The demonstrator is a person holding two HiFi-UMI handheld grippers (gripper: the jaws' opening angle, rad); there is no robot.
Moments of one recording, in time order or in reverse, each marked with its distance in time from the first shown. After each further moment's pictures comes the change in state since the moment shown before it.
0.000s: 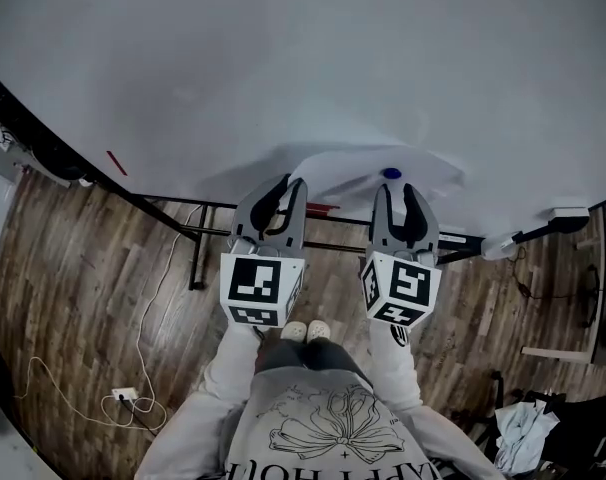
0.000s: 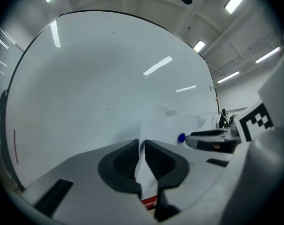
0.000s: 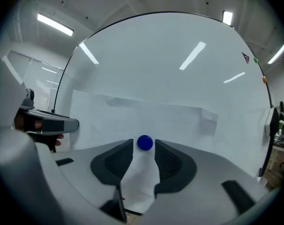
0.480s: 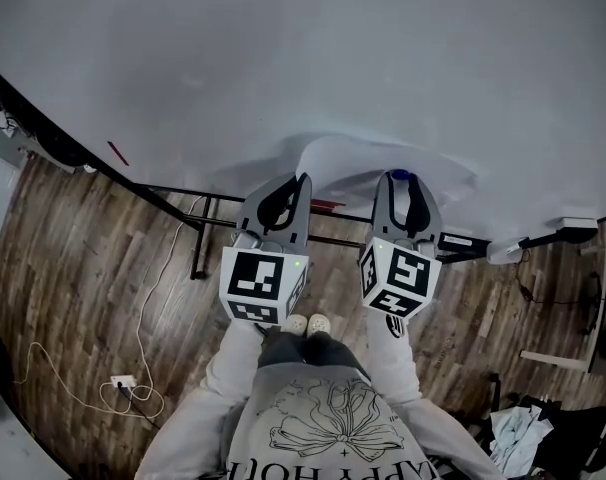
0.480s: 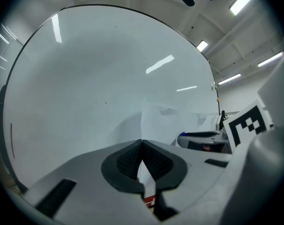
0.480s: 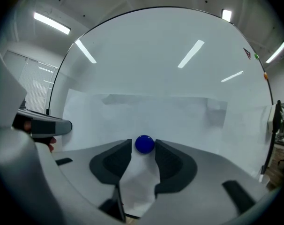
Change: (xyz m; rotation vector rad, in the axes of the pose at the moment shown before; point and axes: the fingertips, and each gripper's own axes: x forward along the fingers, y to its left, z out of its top) left arm 0.013 0.000 -0.008 -0.032 0.031 -0.013; right arm 0.027 -0.002 -0.005 0.016 0.015 -0.026
